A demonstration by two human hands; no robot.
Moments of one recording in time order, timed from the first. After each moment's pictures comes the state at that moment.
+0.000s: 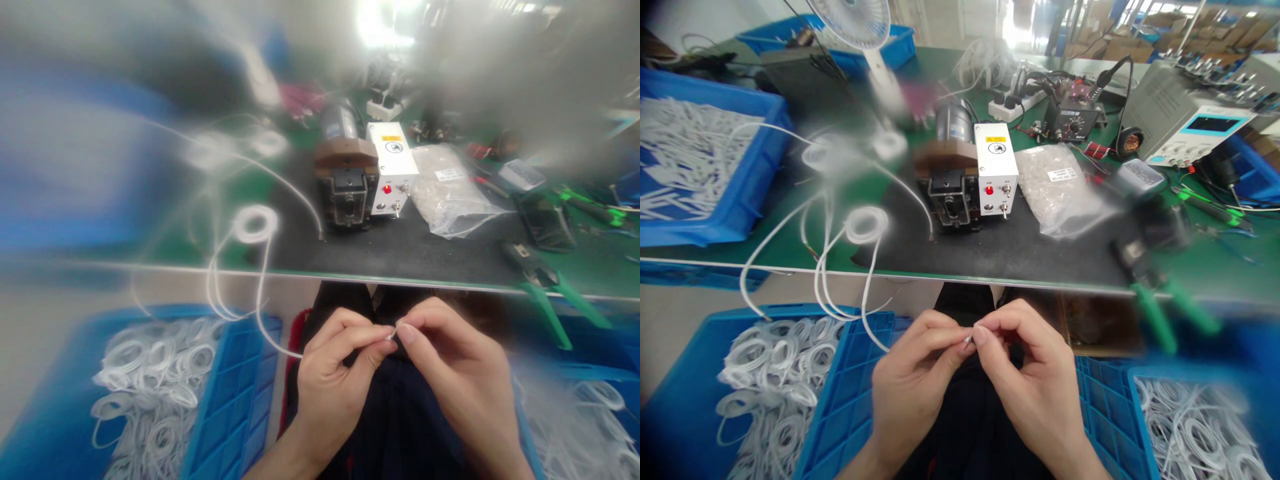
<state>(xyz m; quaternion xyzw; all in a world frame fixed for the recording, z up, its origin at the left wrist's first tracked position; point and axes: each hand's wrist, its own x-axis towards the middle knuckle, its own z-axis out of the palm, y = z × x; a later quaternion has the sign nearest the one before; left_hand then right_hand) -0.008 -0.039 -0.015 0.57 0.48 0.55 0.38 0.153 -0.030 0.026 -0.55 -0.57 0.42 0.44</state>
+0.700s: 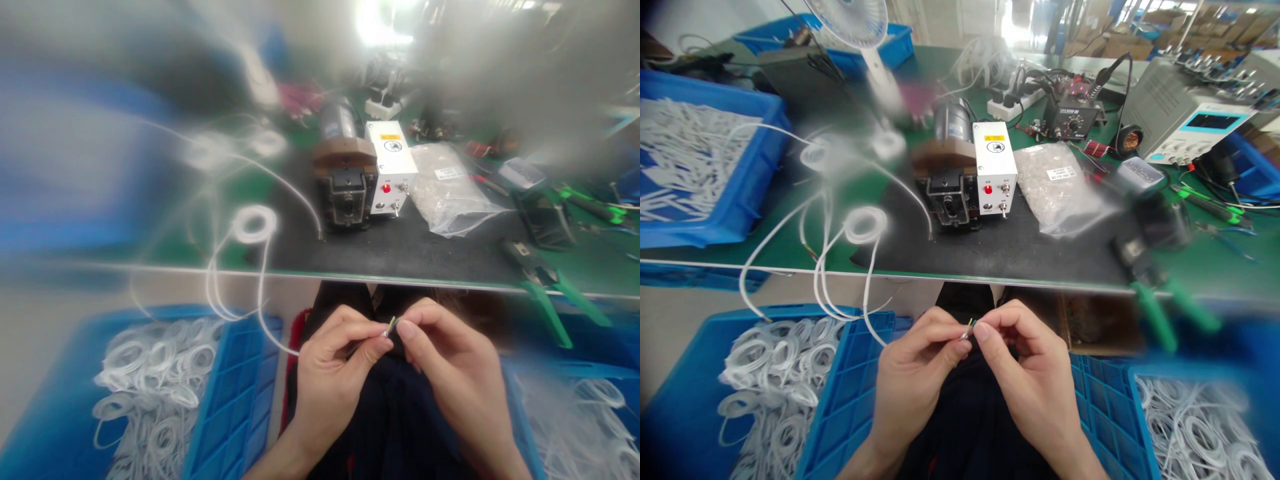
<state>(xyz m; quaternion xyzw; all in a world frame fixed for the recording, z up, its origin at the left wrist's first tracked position) -0.009 -0.035 -0.018 0.50 0.46 0.56 0.47 0.153 -0.030 0.023 -0.55 -0.53 0.47 0.45</state>
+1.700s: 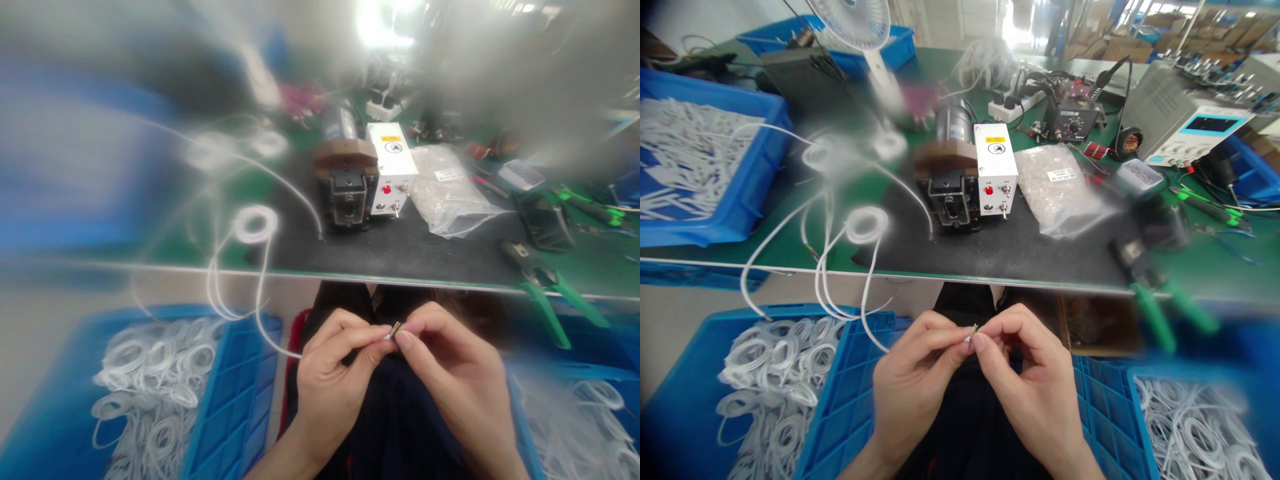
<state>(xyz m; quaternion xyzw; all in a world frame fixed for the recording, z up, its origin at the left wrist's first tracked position) -0.007 -0.039 -0.016 0.56 0.48 0.56 0.37 0.154 -0.036 0.025 -0.56 -0.55 0.44 0.44</state>
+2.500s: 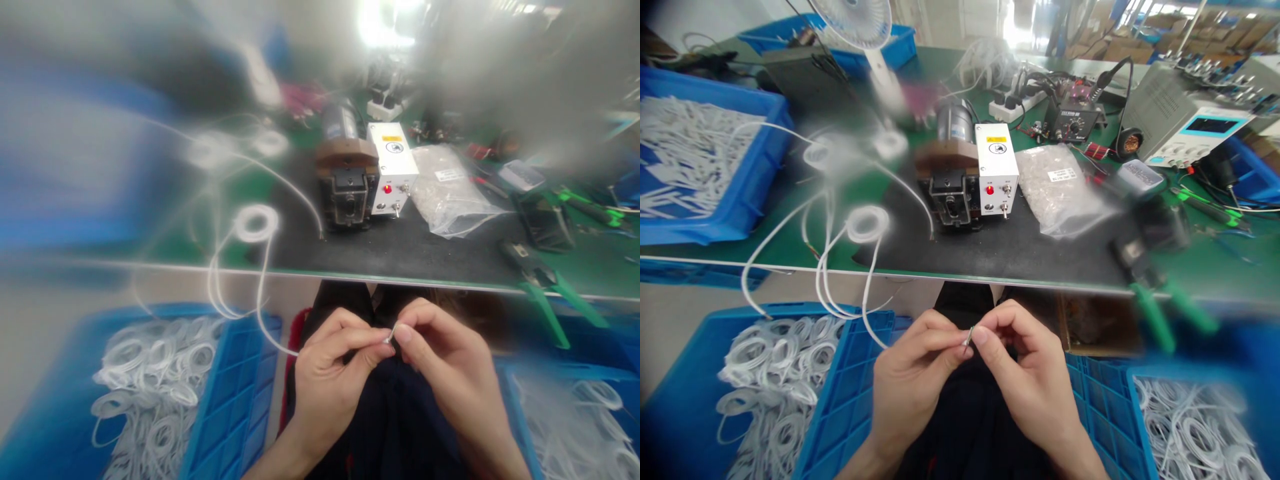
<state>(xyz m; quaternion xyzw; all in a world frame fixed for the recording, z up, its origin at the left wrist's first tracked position) -0.011 -0.039 -0.017 0.55 0.47 0.56 0.41 0.157 -0.028 0.015 -0.52 -0.52 0.52 0.44</state>
